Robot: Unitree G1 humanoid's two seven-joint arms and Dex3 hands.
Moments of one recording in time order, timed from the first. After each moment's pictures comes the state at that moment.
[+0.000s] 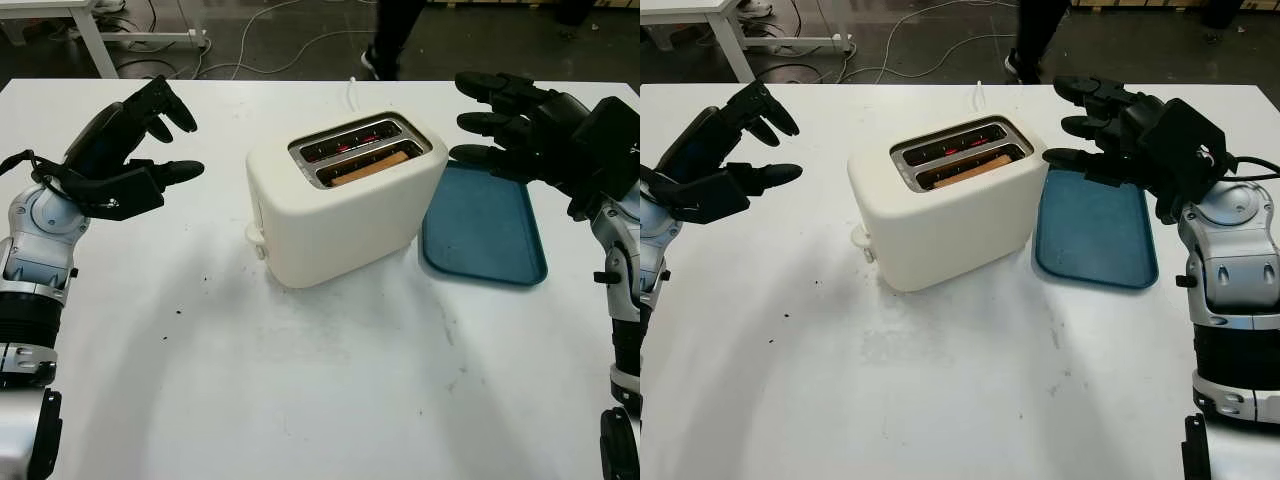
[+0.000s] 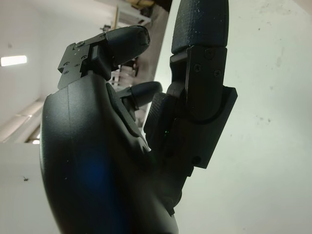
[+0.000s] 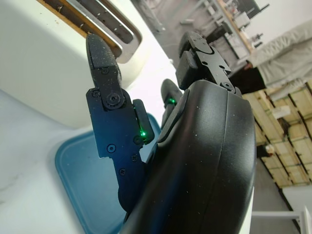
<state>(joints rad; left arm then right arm) -0.63 0.64 0.02 0.47 0.24 -0.39 -0.28 -0.54 -0.59 -0.12 -0.06 0.11 0.47 0.50</state>
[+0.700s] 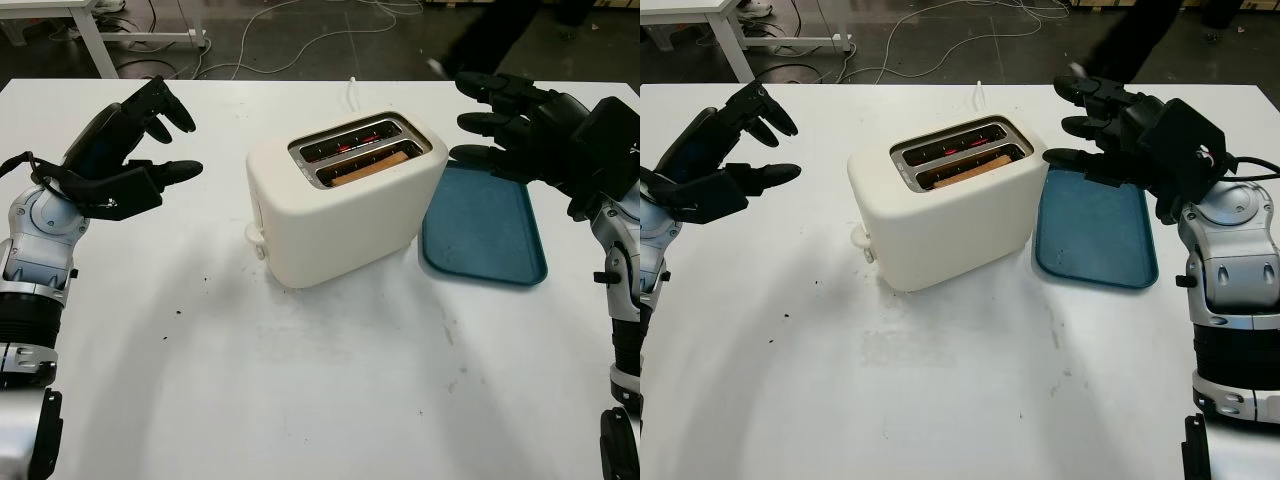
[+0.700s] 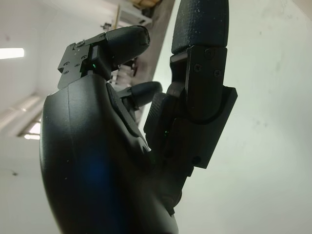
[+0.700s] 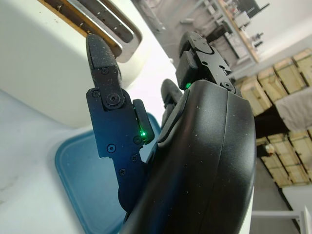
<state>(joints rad) -0.62 0.61 0.05 0.49 0.16 -0.39 -0.28 -0.54 -0.59 -0.12 -0.06 0.11 0.47 0.50</state>
